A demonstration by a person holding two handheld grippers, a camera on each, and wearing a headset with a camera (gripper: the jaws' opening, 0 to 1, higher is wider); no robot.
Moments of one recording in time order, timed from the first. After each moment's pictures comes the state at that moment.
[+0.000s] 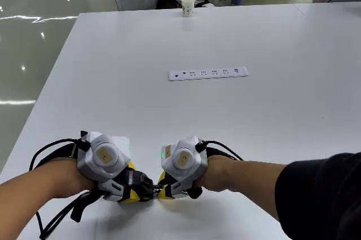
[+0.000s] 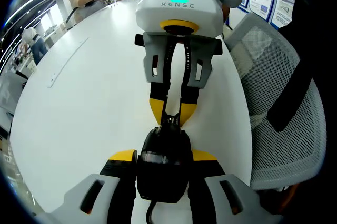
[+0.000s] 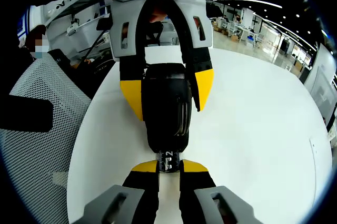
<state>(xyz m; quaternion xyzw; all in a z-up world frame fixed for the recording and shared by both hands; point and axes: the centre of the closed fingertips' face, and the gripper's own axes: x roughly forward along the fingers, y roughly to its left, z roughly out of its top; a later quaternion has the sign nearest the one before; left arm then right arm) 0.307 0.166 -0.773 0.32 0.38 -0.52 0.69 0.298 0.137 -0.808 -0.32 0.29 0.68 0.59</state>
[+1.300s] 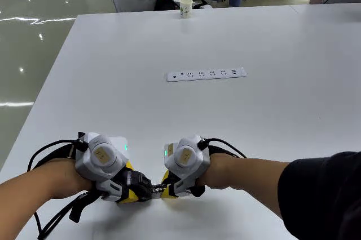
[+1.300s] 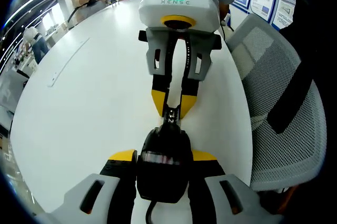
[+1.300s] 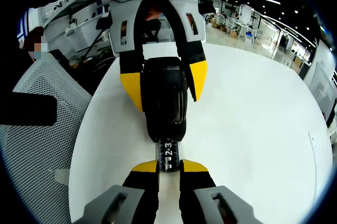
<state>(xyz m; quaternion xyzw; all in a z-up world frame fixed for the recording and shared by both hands) 0.308 0.167 -0.773 0.31 0.38 -0.51 0.70 0.301 0.123 -0.808 -0.33 0.30 0.67 0.59</state>
